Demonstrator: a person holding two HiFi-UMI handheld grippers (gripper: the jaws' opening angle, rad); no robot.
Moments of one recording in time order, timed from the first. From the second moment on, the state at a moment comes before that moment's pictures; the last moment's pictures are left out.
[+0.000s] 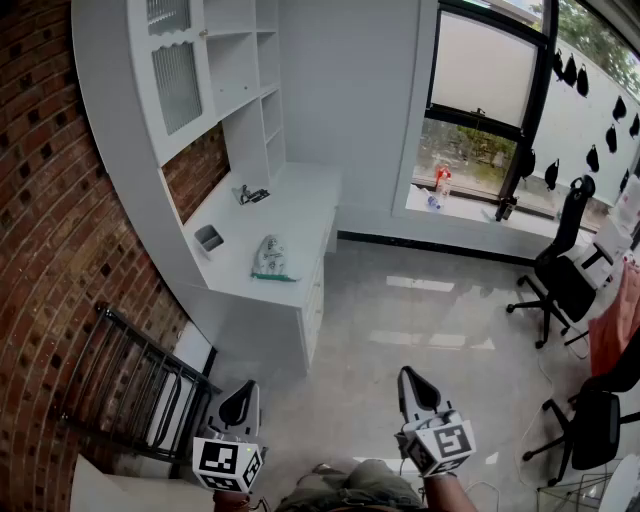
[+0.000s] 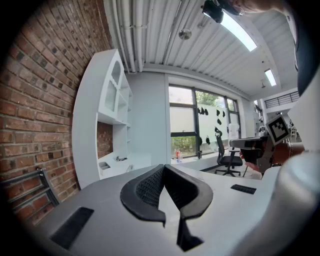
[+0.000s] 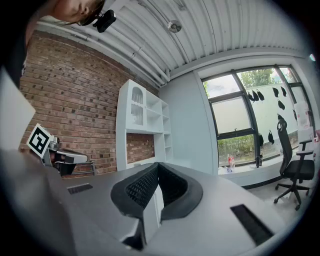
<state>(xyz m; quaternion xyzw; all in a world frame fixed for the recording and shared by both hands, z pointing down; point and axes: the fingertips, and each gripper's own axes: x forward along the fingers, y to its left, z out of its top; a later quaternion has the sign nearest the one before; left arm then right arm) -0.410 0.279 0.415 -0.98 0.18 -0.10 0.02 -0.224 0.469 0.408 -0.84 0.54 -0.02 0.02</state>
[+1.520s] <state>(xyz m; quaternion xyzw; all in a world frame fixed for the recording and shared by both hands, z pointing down) -0.315 0.312 0.401 -0.99 0.16 -0.06 -0.01 -0.165 0.433 0.406 -0.75 0.66 -0.03 0.04</state>
